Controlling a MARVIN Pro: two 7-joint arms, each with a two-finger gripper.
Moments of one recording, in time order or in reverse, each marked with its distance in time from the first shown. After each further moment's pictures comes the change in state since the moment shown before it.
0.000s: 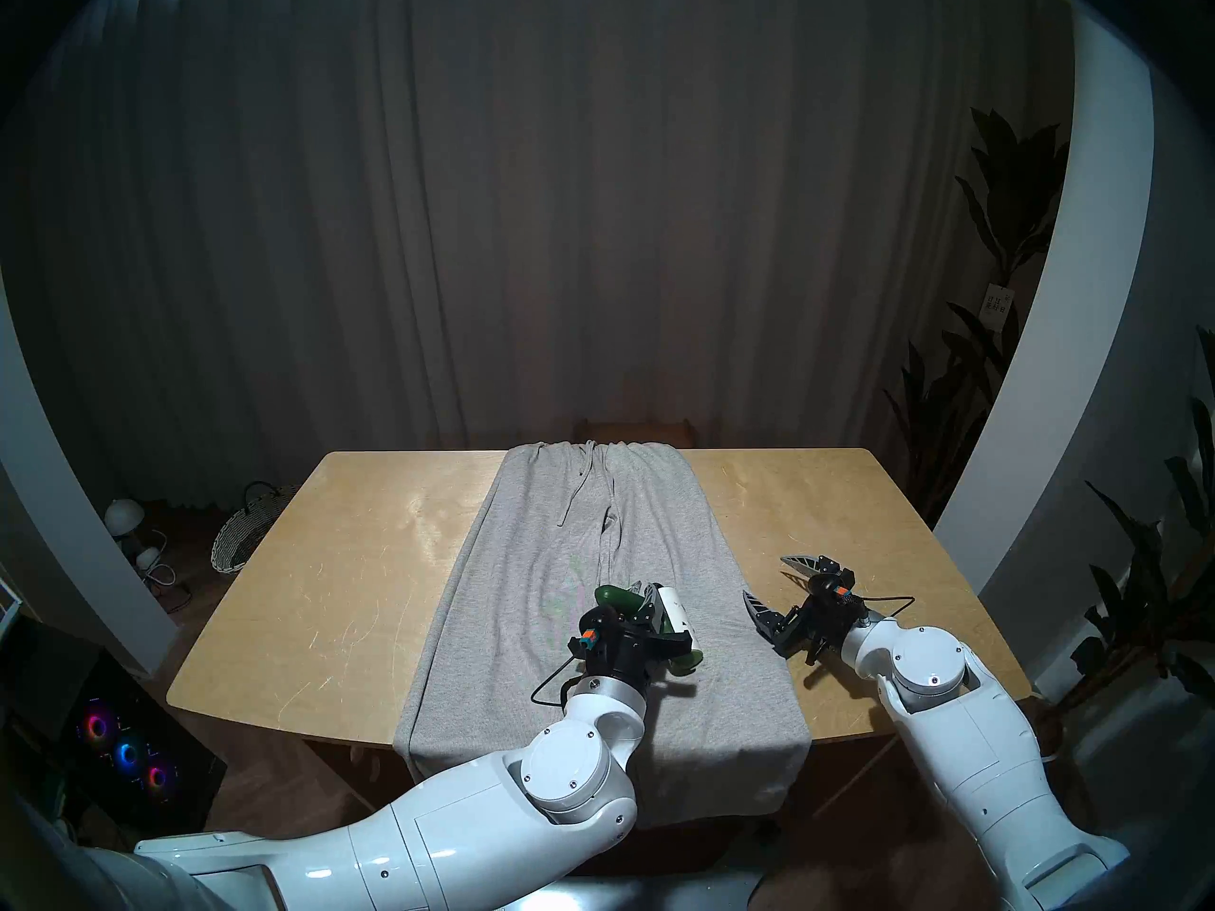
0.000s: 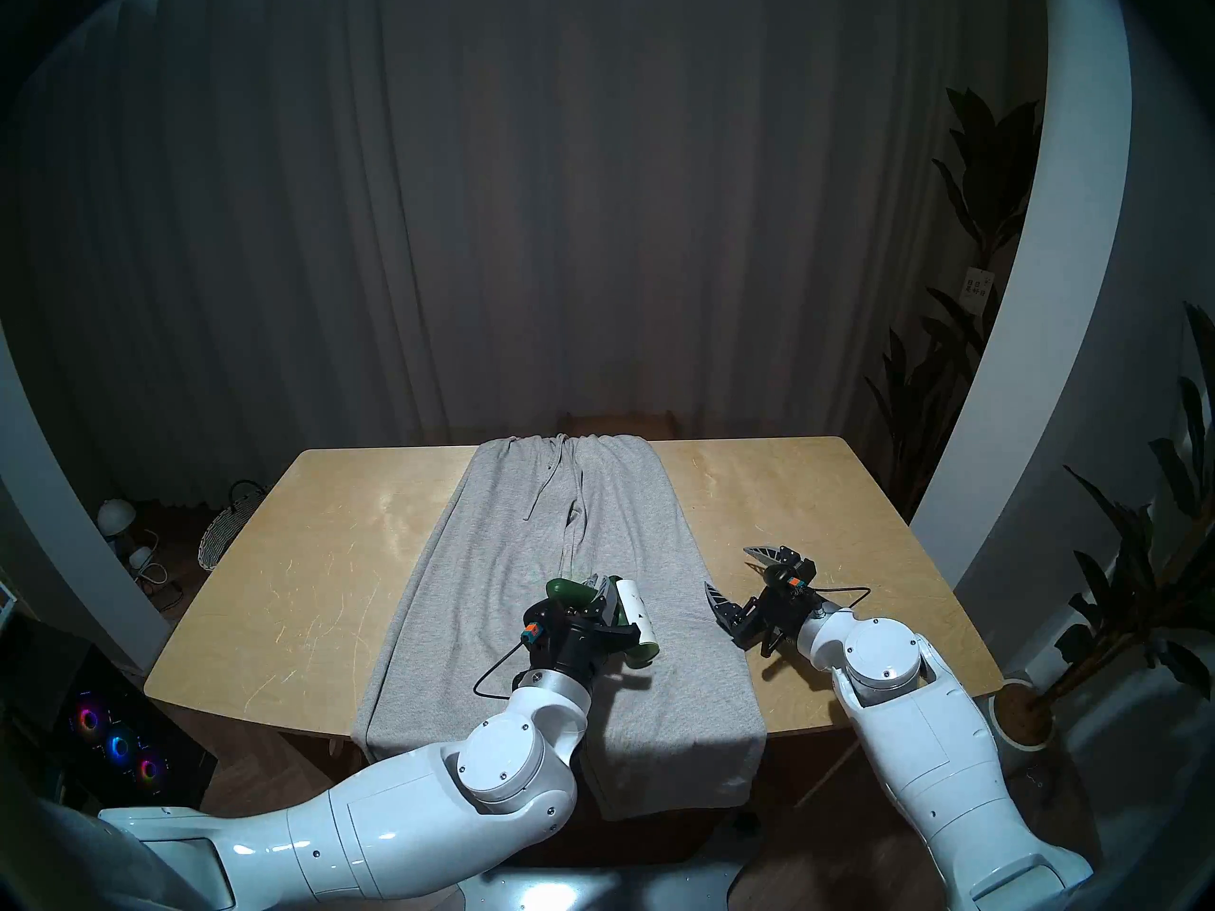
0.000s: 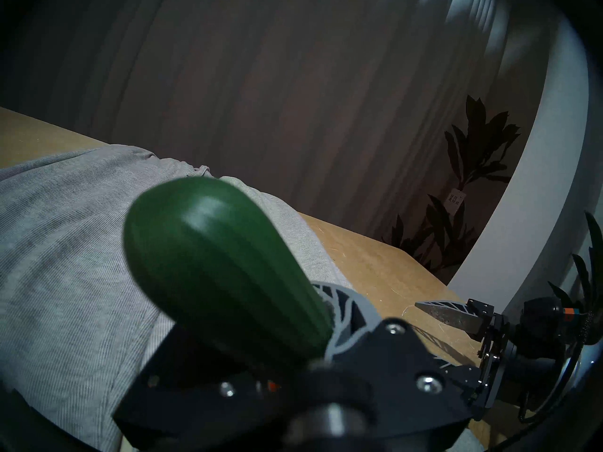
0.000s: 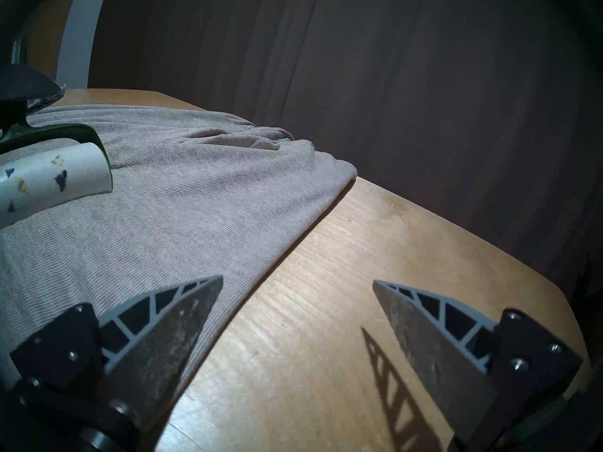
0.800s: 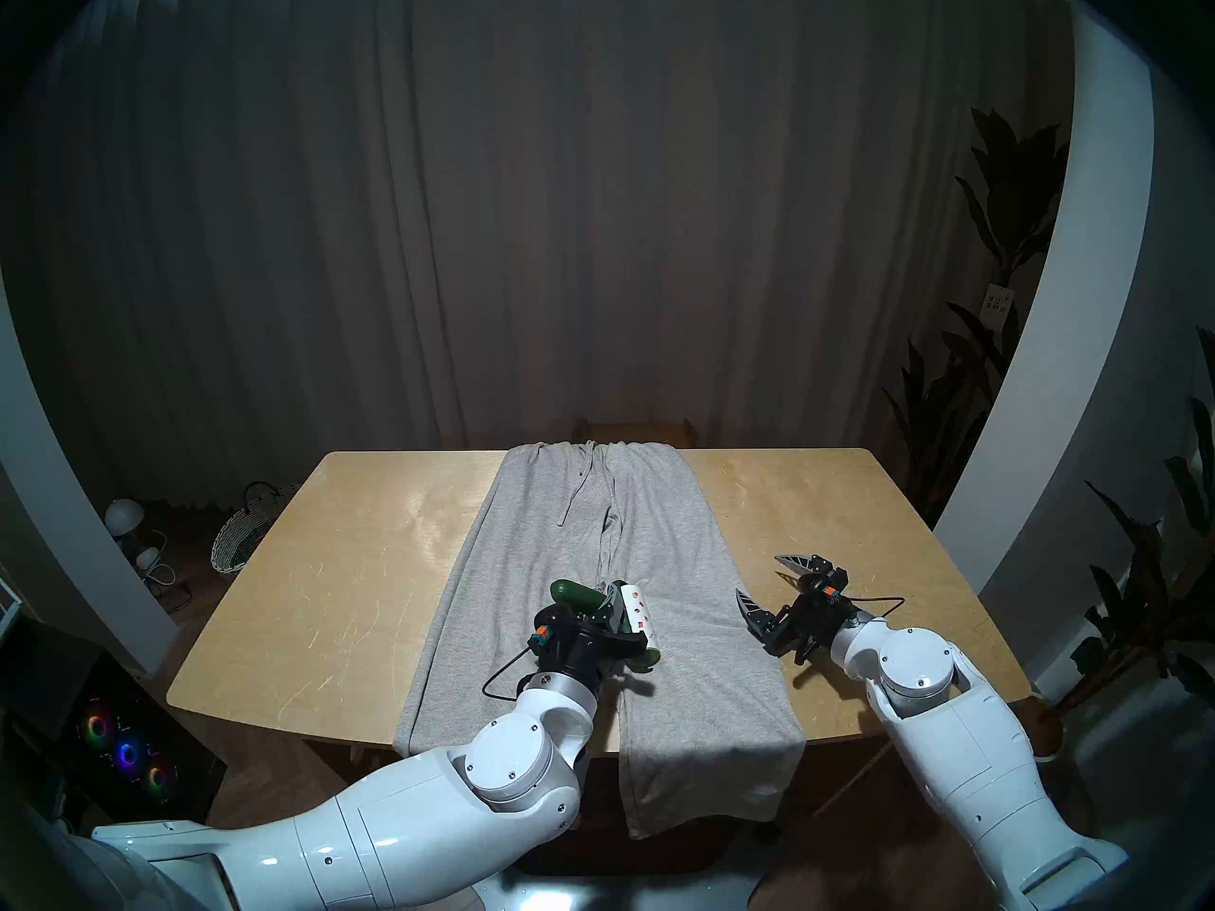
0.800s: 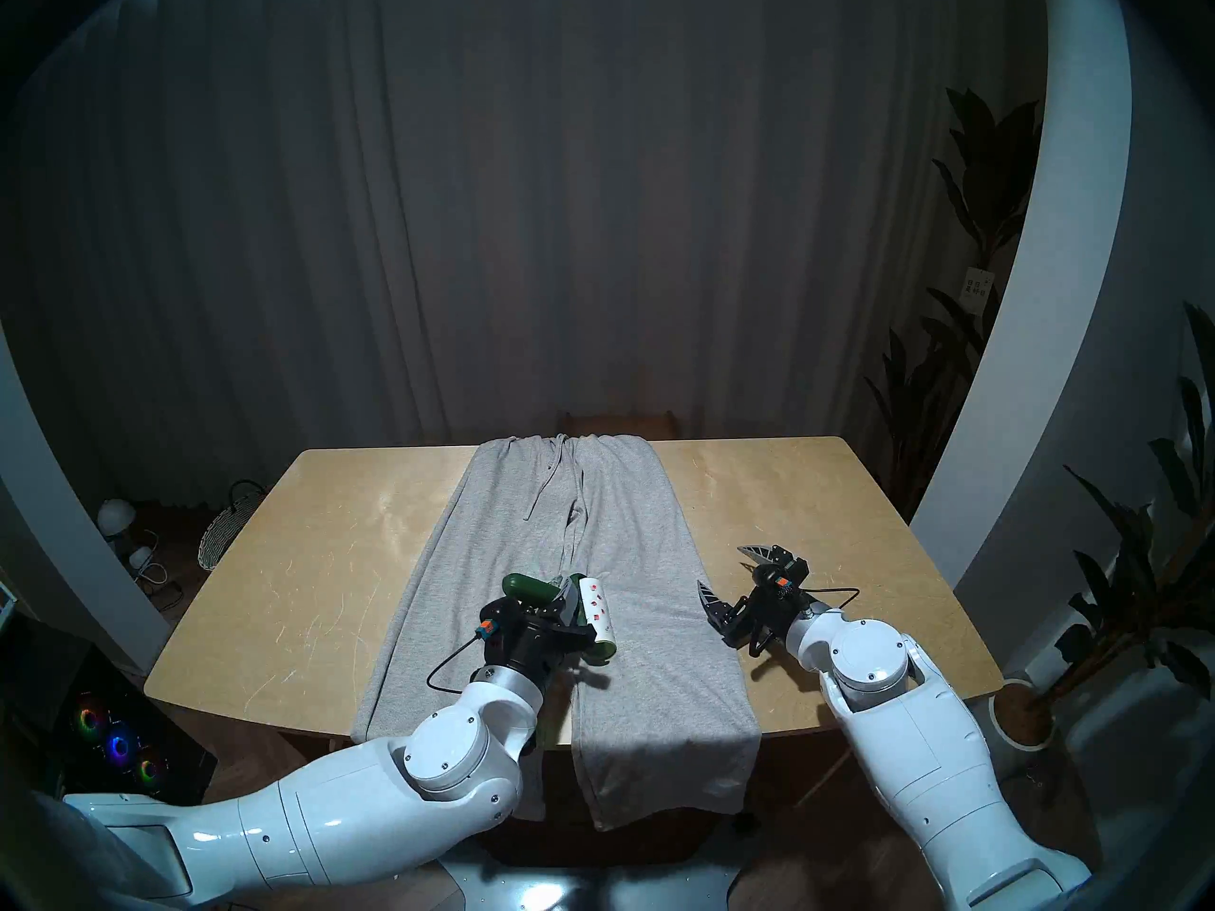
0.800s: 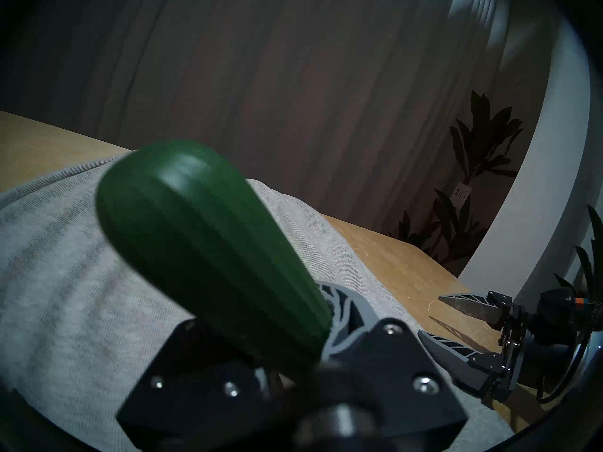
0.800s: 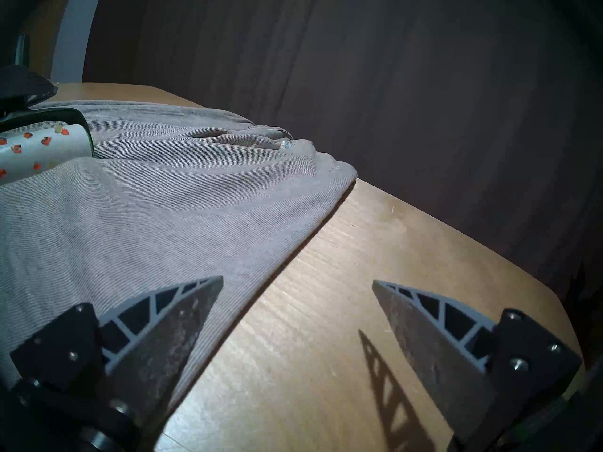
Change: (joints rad) left arm 0.015 0.124 -0.056 -0.038 -0.073 0.009 -0.082; right arm 0.004 -0.004 -0.039 -0.020 -0.020 0.025 -0.064
